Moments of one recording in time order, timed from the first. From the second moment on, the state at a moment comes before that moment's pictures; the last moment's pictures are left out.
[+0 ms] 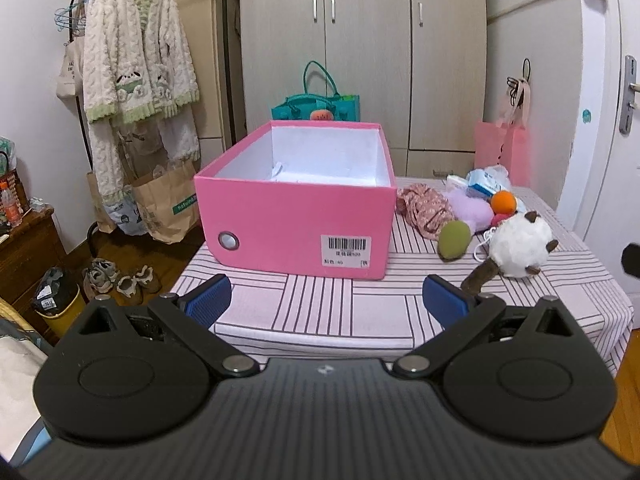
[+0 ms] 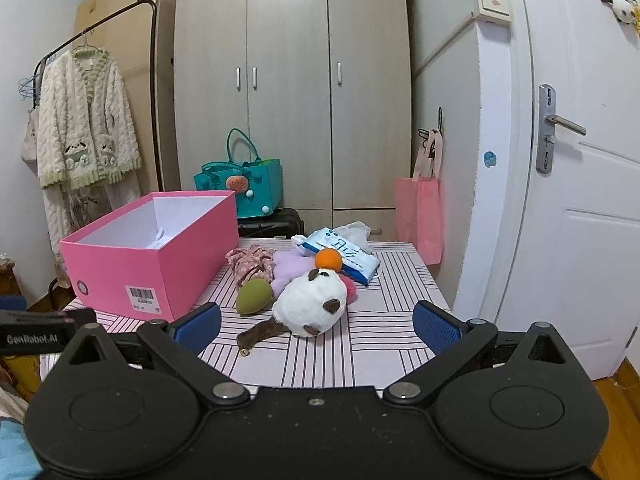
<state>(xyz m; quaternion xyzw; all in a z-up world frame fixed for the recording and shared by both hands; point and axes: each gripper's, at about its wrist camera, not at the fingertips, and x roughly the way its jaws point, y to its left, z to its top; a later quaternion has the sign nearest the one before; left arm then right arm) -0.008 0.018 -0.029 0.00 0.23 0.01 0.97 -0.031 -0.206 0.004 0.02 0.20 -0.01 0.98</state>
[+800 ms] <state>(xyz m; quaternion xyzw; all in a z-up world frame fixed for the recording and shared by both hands) -0.011 0.026 -0.021 0.02 0.21 0.03 0.98 -0.037 -0.215 0.008 0.01 0.19 -0.03 0.98</state>
